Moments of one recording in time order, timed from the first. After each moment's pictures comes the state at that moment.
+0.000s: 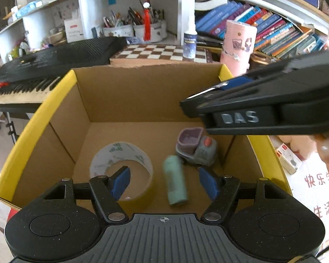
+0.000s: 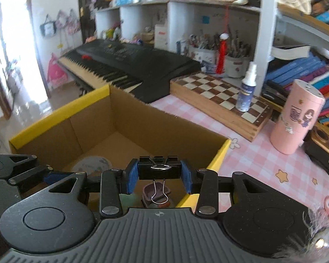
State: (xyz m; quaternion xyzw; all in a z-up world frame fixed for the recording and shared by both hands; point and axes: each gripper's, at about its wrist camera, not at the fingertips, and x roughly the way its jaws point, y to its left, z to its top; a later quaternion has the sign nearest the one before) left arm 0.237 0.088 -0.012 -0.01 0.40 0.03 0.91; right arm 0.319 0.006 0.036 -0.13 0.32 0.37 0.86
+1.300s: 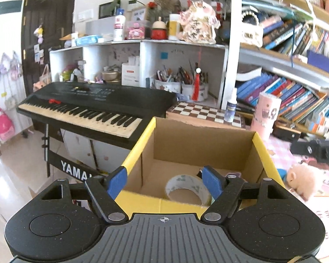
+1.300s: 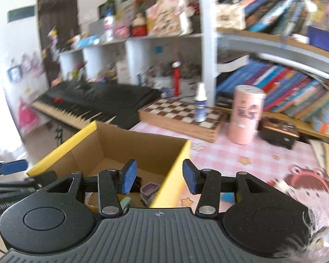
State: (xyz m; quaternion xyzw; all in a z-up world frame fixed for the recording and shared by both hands) left arm 0.131 0.152 0.049 -0.06 0.25 0.12 0.96; right arm 0.229 -0.050 0.082 -0.03 0.25 0.25 0.93
